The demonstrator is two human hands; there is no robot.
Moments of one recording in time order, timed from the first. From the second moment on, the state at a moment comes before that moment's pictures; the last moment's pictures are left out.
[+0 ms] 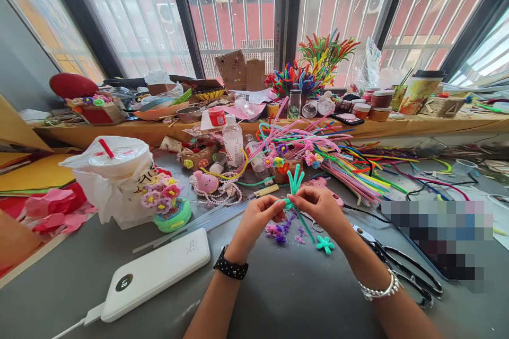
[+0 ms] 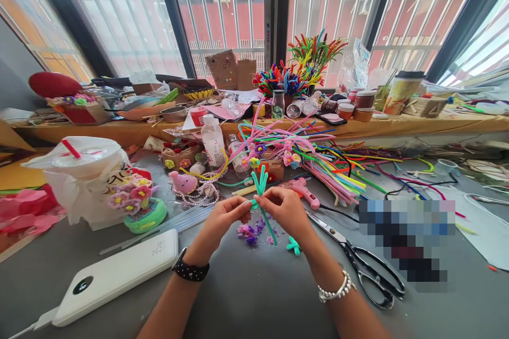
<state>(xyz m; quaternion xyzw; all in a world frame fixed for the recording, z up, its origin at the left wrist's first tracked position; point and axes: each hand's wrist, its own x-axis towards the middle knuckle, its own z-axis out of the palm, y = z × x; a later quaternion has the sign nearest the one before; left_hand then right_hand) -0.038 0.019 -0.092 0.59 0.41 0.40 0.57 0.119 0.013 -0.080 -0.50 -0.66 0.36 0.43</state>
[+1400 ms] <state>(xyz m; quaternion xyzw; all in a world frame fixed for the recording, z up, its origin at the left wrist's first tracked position) -0.036 0.010 -0.082 0.45 0.40 0.55 0.57 0.125 0.009 -0.068 -0.43 -0.68 0.37 0.46</state>
